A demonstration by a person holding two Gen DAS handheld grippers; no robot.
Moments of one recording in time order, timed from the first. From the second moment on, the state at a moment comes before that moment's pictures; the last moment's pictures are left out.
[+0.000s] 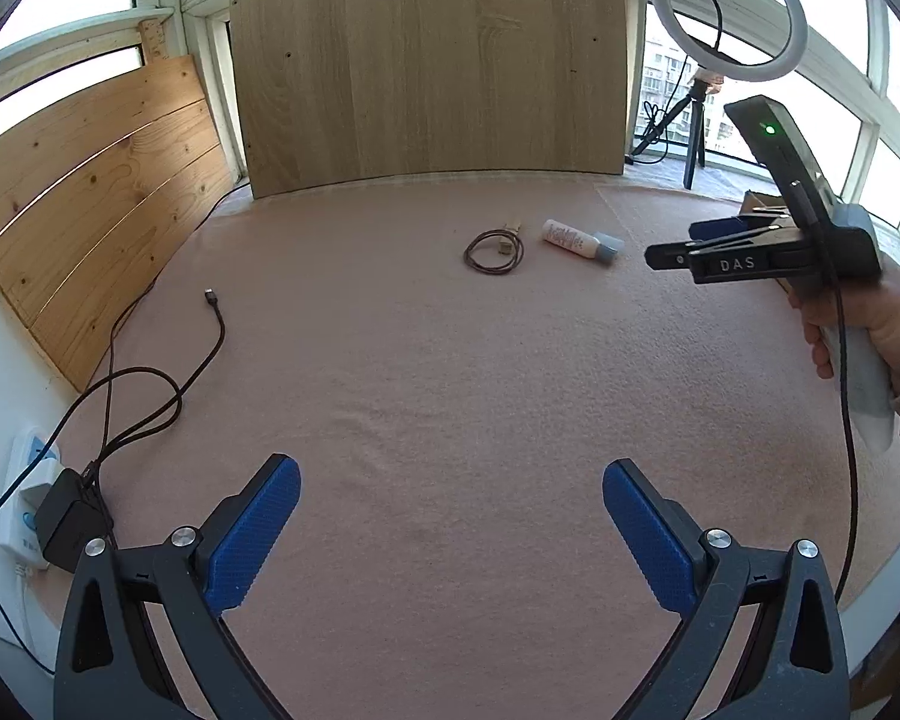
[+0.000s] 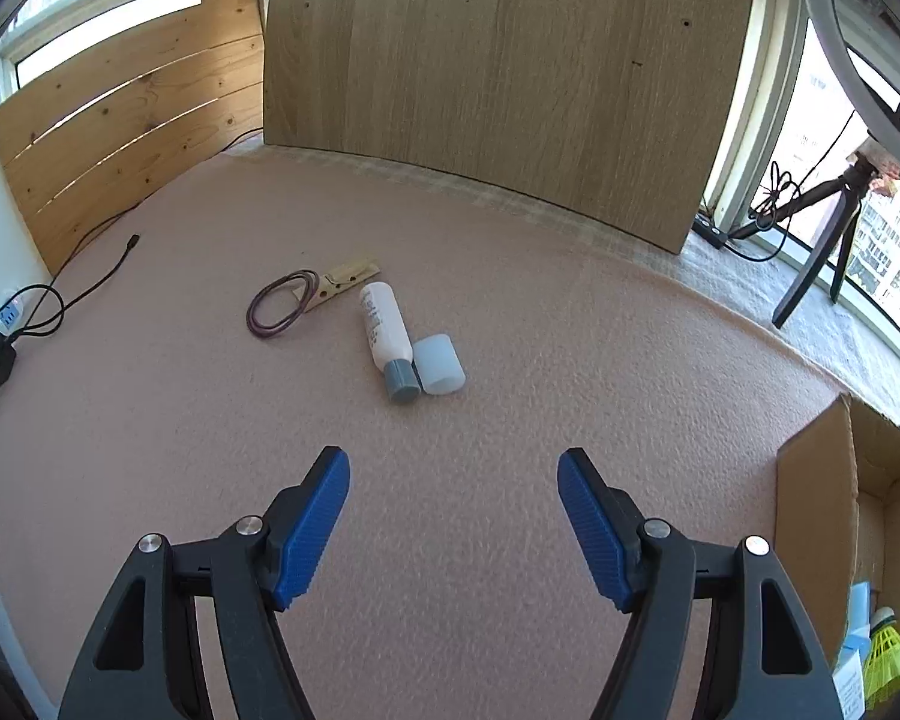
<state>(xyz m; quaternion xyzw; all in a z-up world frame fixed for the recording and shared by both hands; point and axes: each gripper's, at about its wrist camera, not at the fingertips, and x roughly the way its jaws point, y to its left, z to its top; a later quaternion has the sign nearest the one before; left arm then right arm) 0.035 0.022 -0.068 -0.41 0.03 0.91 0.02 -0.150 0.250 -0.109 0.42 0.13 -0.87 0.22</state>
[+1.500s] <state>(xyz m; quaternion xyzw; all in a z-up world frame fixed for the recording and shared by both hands) -0.168 0.164 -0.131 -0.45 0.05 0.88 0.13 0.029 0.325 -0.128 0.49 0.11 -0.83 0.24</state>
